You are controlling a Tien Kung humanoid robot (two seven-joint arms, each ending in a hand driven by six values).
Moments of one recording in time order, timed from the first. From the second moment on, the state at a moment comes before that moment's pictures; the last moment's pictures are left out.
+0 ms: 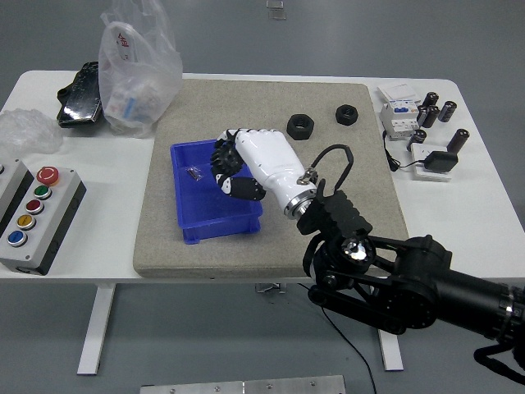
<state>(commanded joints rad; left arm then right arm) -0.04 0.09 -1.56 -0.18 1.48 0.13 0.19 0.77 -0.13 0.31 1.35 -1.99 -0.38 -0.48</state>
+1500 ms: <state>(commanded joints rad) -0.04 0.09 -1.56 -0.18 1.49 0.13 0.19 0.73 -0.15 0.53 1.09 -1.99 -0.36 -0.51</state>
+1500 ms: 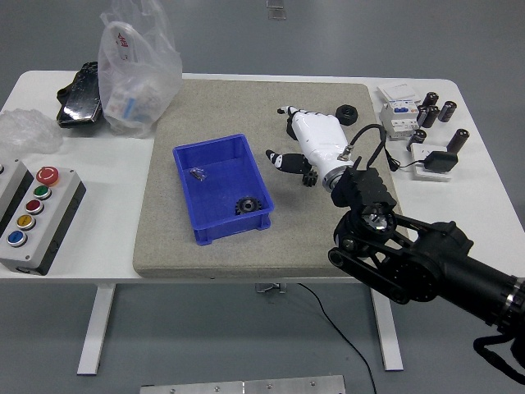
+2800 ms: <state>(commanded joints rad) -0.05 0.09 -1.56 -0.18 1.47 0.13 0.18 0.71 -0.16 0.49 1.02 -1.94 -0.42 -0.46</state>
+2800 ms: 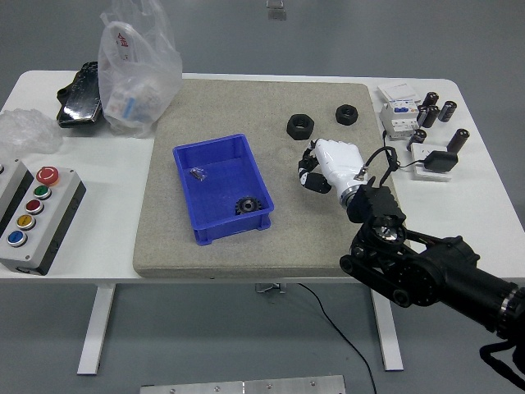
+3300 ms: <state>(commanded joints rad) -0.05 0.09 -1.56 -0.18 1.47 0.13 0.18 0.73 -0.15 0.34 1.31 -2.07 -0.36 -0.49</state>
